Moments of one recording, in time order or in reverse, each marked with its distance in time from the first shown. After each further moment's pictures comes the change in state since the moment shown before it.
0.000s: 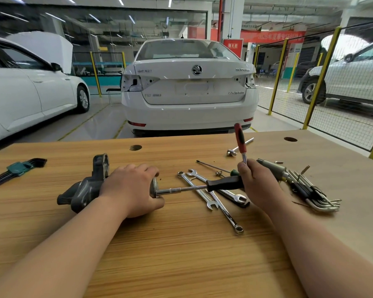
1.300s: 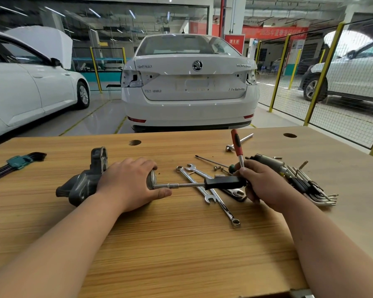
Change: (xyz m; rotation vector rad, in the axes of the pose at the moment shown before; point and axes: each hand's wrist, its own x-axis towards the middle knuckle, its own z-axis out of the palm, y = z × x) left_hand -0.002 -0.003 0.007 -0.012 0.057 -0.026; right_hand -0.012 0.003 -0.019 0.377 -0.277 0.201
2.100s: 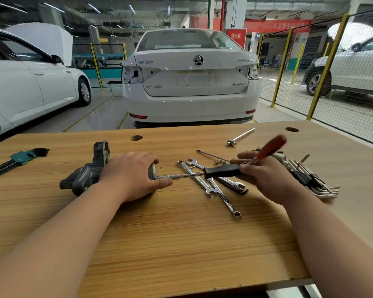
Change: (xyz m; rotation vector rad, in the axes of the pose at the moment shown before) left_hand 0.005 -0.003 0.000 -0.009 -0.037 -0.022; right_hand 0.011 0.017 -0.006 0.418 -0.051 -0.029
